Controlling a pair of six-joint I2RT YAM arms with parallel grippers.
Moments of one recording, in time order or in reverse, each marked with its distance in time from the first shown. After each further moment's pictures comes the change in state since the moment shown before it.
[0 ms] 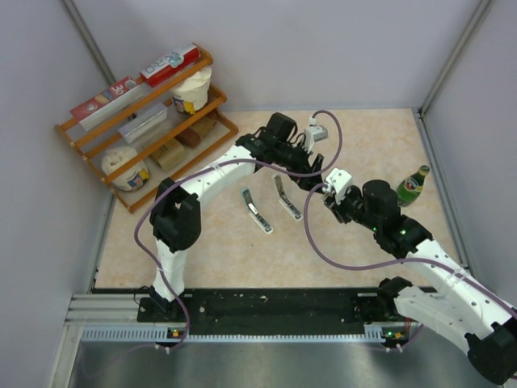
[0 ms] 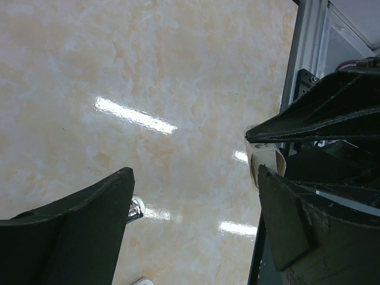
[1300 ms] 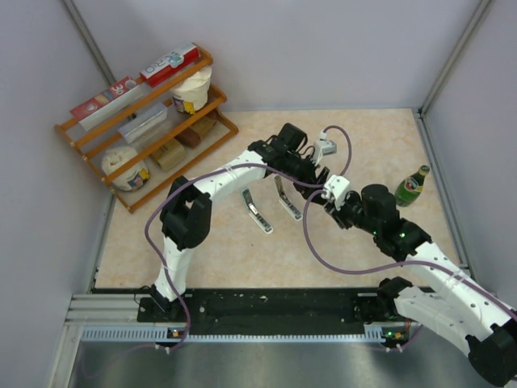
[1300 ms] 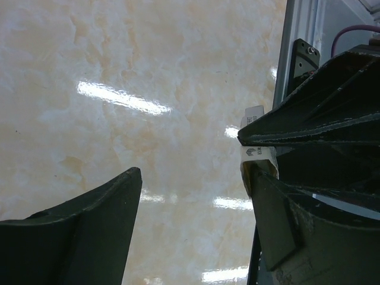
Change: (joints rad) left arm -0.051 0.072 0.013 -0.046 0.034 0.061; right arm 0.000 -0.019 -0.039 -0.025 -0.014 -0.020
